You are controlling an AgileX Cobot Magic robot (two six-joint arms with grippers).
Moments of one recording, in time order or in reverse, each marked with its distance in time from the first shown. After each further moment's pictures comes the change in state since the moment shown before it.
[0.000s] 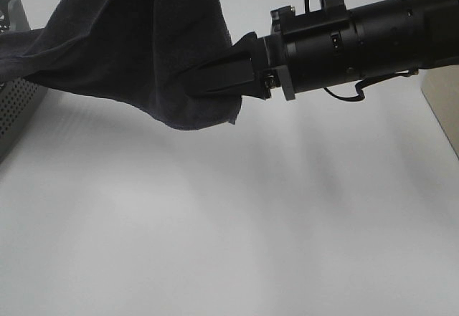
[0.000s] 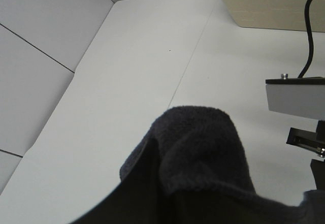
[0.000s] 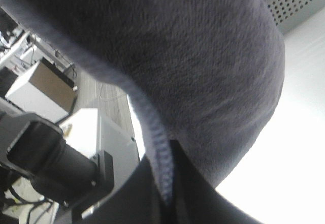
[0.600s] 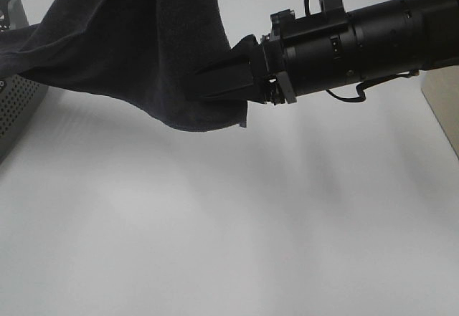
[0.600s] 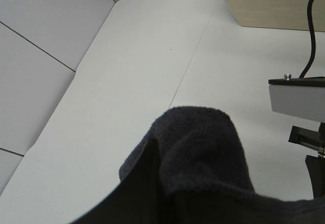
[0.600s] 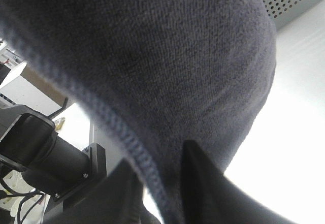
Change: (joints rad) left arm 0.002 0.000 0.000 0.001 0.000 0.000; right arm 0.000 0.000 0.000 -0.035 -0.018 -0.003
